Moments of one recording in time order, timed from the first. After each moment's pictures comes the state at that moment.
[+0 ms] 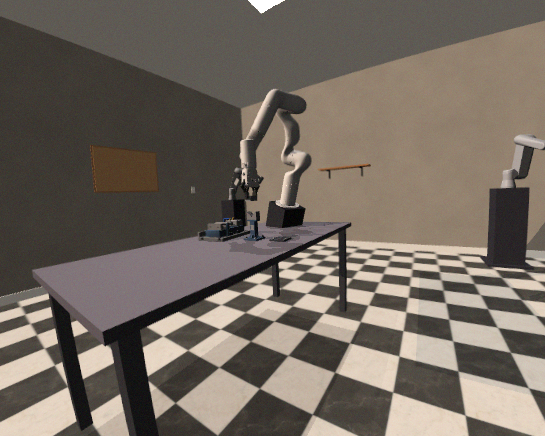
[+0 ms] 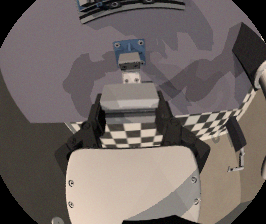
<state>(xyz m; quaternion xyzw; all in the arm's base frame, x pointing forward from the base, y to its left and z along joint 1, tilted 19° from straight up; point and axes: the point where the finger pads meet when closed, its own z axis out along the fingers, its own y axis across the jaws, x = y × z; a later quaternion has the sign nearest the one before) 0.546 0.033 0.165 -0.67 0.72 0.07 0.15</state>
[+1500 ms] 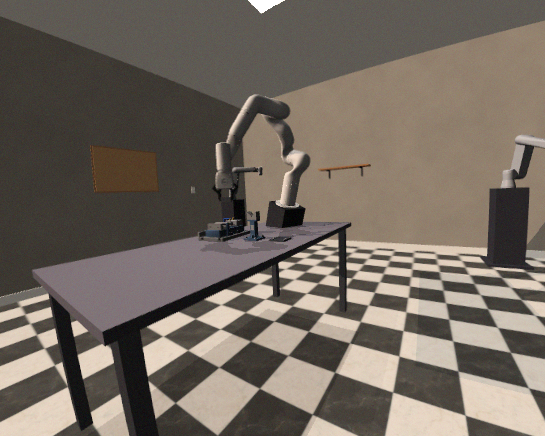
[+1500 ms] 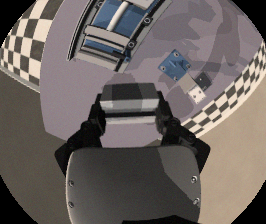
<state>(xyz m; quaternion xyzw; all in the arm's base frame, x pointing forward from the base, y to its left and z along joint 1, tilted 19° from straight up) 0.595 -0.111 0.125 -0.29 0.94 0.13 0.11</state>
